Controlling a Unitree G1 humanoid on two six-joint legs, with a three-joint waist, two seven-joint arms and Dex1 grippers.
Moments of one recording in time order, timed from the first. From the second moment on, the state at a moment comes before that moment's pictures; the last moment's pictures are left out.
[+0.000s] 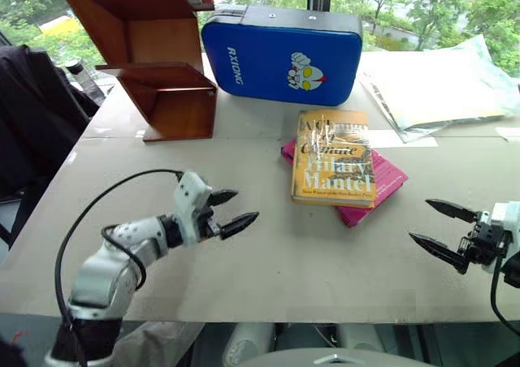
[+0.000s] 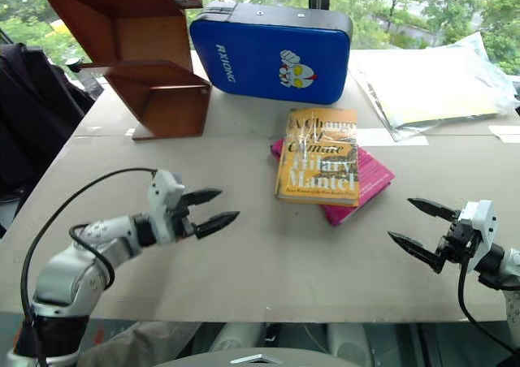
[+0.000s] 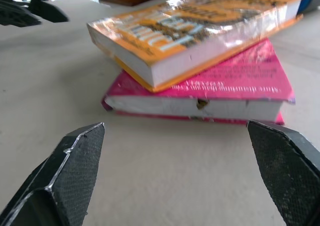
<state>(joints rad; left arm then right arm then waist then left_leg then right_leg) -0.11 0.67 0.08 -0.28 -0.57 0.63 -0.85 0.22 -0.69 -0.38 -0.10 0.64 0.05 1.20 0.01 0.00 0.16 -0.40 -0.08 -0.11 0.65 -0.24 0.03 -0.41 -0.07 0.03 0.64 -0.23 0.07</state>
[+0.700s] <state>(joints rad) -0.92 0.32 0.08 0.77 -0.70 1.28 -0.89 0.44 -0.68 -0.57 -0.43 0.76 0.14 1.12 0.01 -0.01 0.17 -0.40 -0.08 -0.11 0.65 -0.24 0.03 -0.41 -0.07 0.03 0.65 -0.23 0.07</state>
